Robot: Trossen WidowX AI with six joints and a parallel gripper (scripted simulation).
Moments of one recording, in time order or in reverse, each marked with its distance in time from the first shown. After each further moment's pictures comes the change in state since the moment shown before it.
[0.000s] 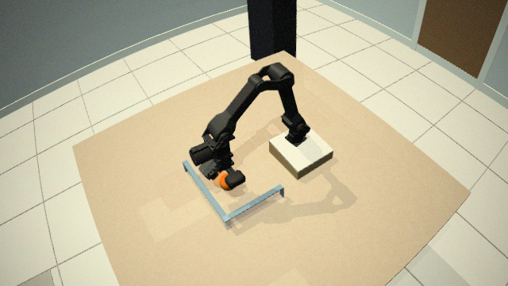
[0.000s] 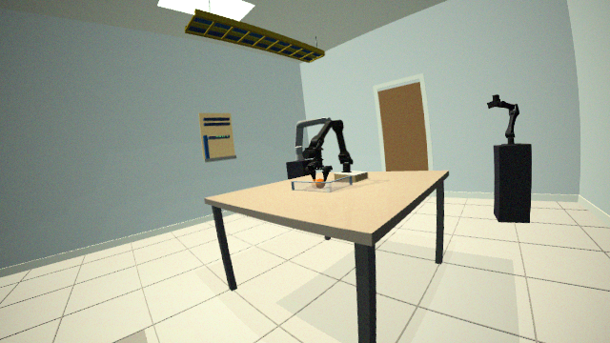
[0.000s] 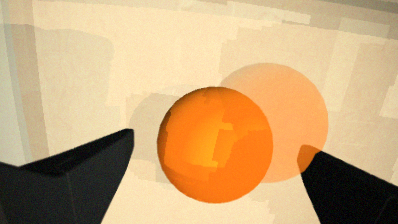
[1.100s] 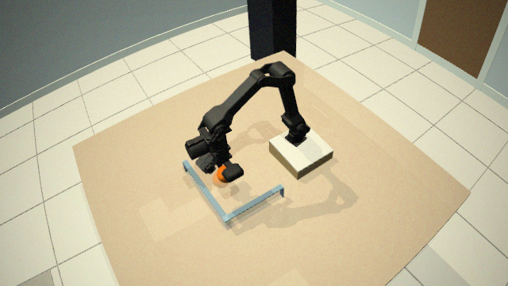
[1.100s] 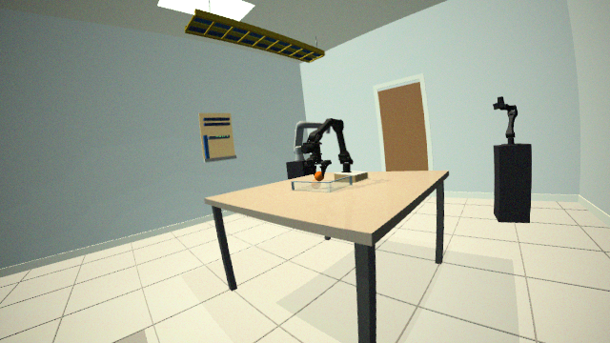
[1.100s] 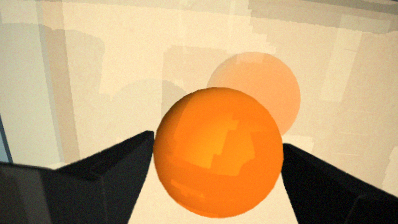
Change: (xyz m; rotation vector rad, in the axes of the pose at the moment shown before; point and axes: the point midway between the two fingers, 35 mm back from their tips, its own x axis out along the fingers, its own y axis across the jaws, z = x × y) arm -0.036 0.000 0.002 0.010 0.037 0.003
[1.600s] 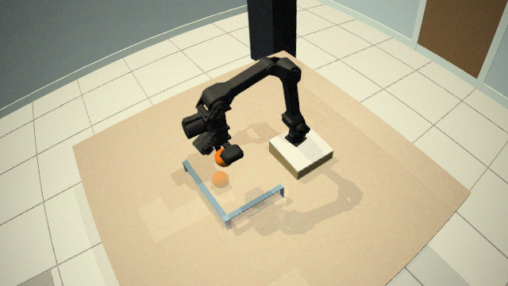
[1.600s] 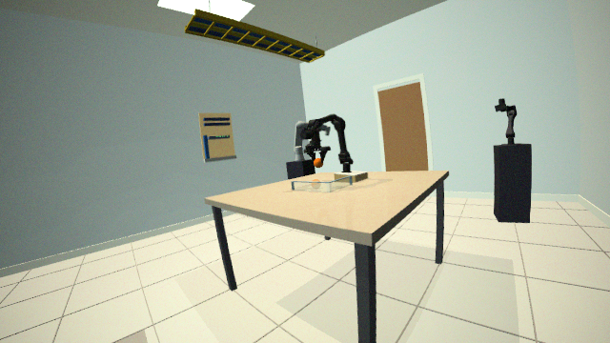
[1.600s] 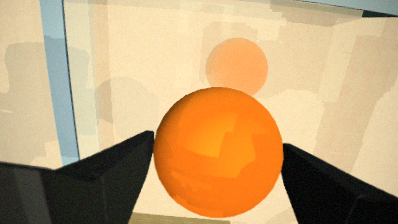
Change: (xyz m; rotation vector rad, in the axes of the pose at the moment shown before) arm -0.084 0.000 -0.007 0.000 -0.013 0.000
